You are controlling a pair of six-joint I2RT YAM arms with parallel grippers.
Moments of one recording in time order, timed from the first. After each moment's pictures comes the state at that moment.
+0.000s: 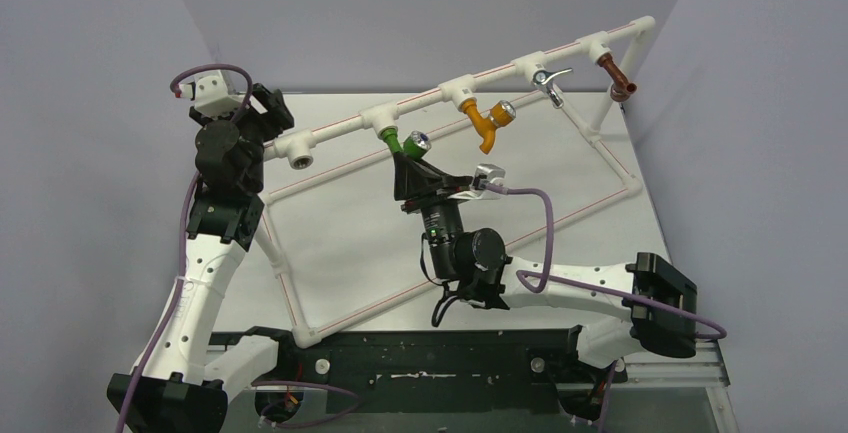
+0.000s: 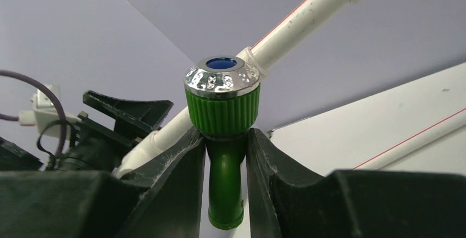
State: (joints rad) left arm -0.16 1.04 1.09 0.00 -0.33 -0.29; right arm 1.25 1.42 0.91 1.13 0.90 0.27
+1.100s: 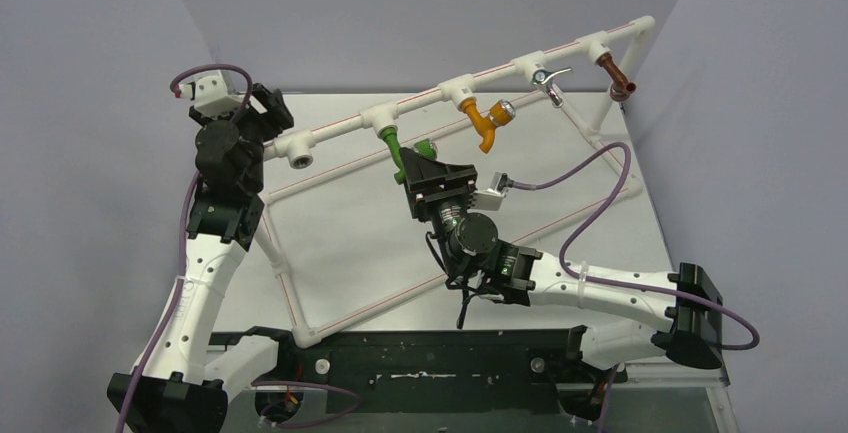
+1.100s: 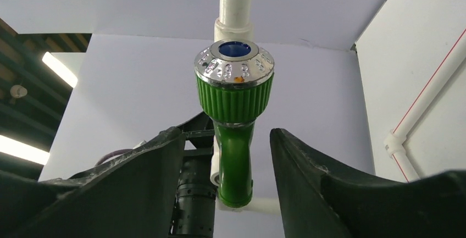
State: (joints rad) left arm -0.16 1.04 1.09 0.00 -0.33 -0.29; right arm 1.23 1.29 0.98 0.48 0.95 1.42
